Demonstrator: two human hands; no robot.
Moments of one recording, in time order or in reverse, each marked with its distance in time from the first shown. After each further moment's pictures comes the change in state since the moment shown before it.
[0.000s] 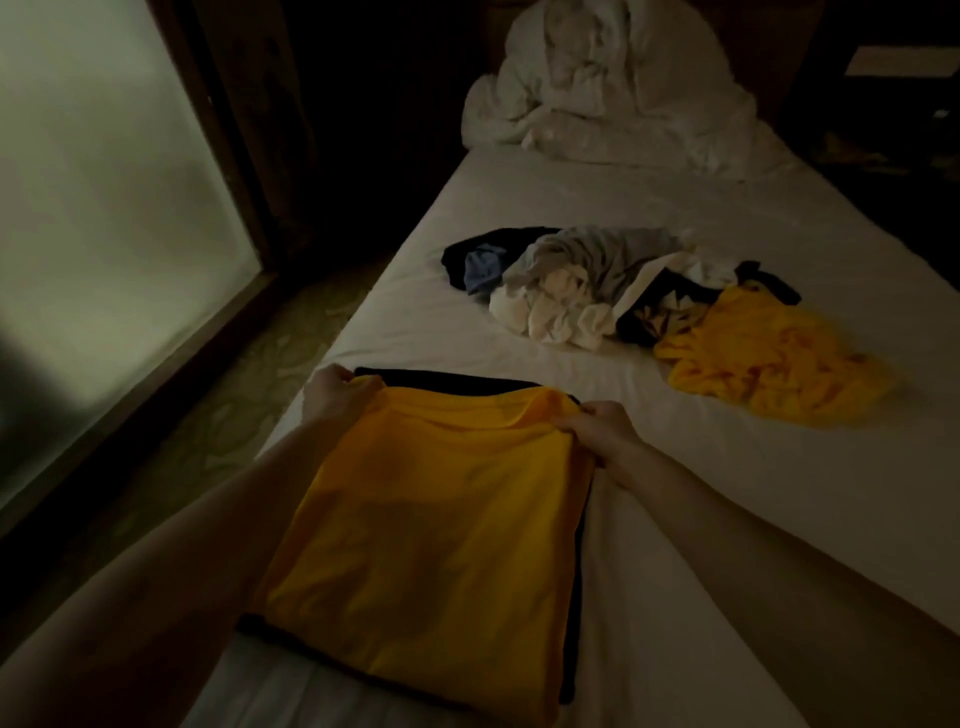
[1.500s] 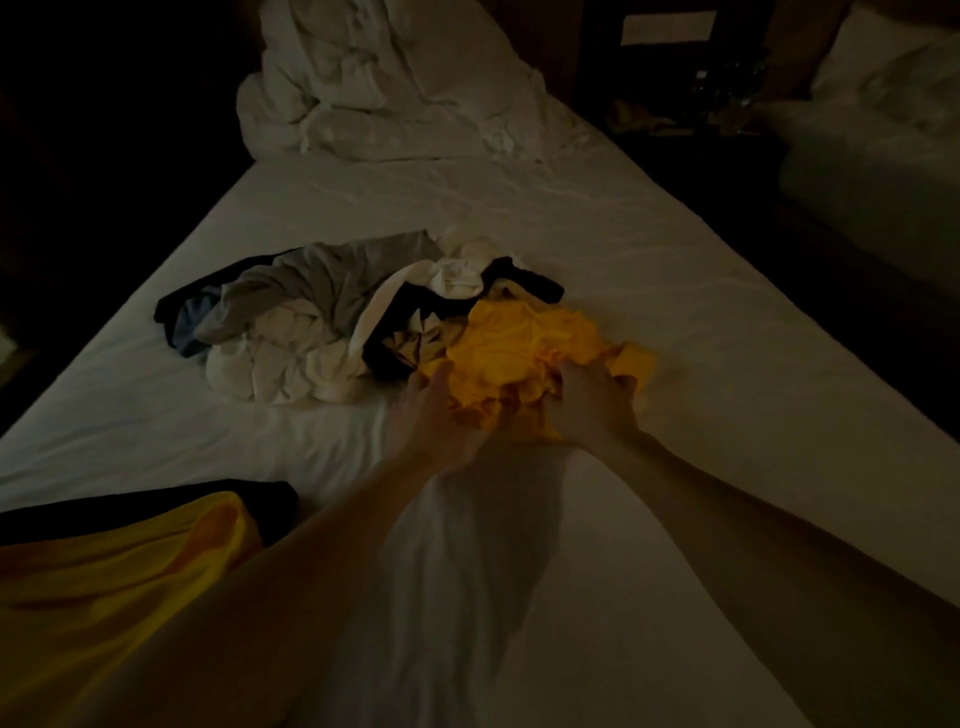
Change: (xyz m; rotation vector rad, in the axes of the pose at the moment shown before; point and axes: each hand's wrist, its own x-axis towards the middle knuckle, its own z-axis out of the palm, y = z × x) left_hand -0.100 0.227 0.359 0.358 -0.296 0.615; right_hand 0.111 0.069 -0.283 -0.867 0.464 -0.312
